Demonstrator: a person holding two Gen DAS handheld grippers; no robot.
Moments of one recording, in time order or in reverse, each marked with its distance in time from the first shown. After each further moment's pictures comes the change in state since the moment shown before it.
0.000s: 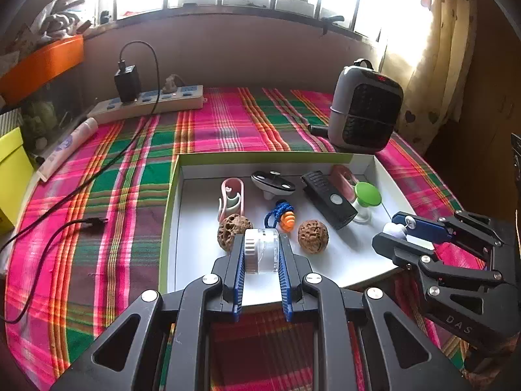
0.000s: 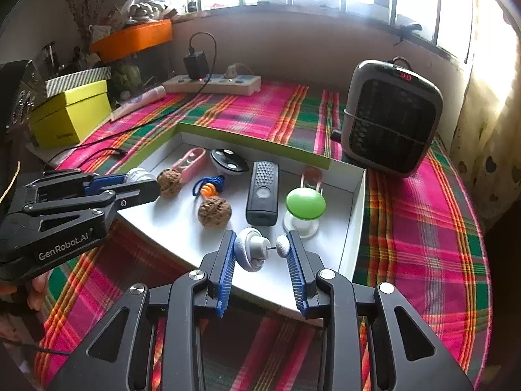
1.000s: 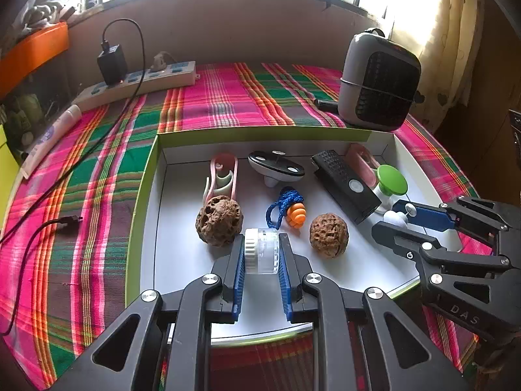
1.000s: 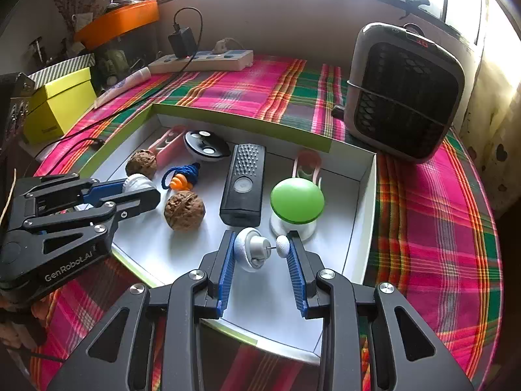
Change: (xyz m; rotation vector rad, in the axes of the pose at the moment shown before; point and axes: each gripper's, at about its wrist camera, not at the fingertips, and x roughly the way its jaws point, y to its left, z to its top) left arm 0.041 -0.004 0.002 0.016 0.085 0.010; right arm 0.034 -0.018 0.006 0.015 0.095 0.011
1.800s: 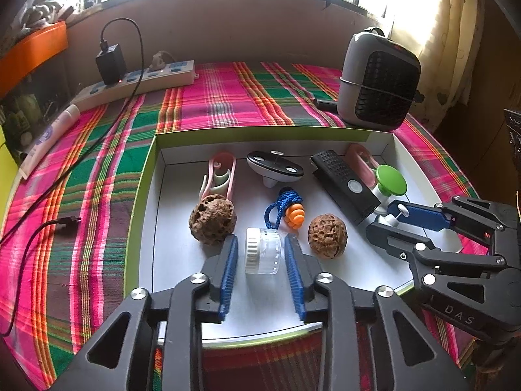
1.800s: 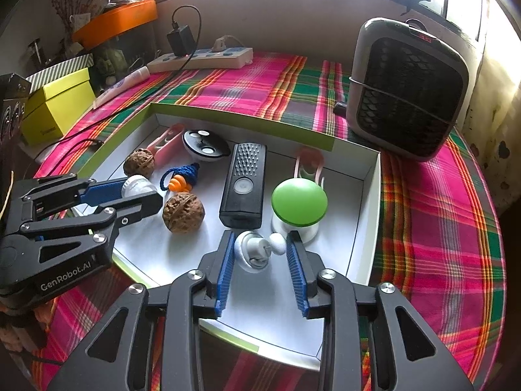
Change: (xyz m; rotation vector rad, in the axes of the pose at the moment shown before) left arm 0.001 0.000 0.001 0.000 0.004 -0.001; right arm 0.004 0.002 0.002 0.010 0.006 0.010
